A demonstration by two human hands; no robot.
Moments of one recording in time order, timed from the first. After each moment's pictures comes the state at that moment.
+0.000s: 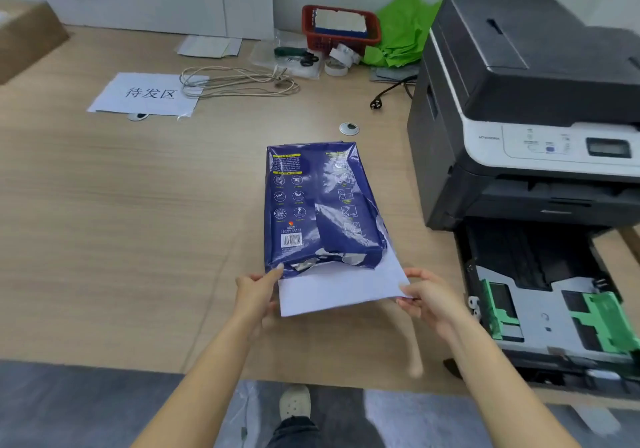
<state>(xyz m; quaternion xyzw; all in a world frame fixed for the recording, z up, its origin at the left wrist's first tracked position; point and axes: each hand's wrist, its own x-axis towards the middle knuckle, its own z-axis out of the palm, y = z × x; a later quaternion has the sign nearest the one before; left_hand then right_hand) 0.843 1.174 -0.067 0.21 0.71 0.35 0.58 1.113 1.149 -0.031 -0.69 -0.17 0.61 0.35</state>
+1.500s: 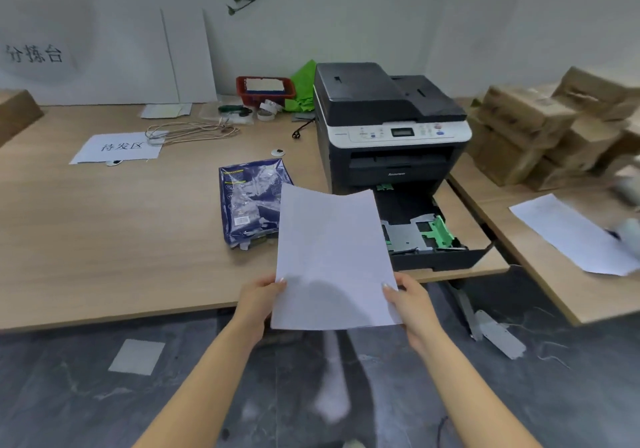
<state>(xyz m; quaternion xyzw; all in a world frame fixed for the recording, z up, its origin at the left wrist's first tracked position) 0.915 0.938 0.072 0.35 0.59 0.34 0.65 1.138 0.864 0.075 -0.71 -0.25 0.45 0.48</state>
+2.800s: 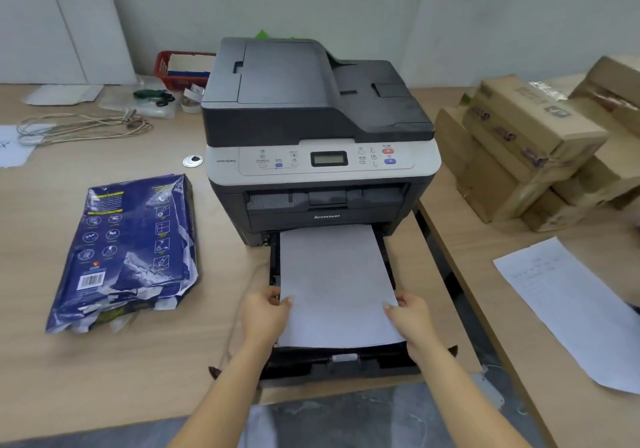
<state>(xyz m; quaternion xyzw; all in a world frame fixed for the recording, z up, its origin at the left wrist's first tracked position) 1.210 1.108 -0.020 0.48 0.70 0.26 0.46 1.423 1.051 -0.014 -0.76 -0.22 0.47 0.39</state>
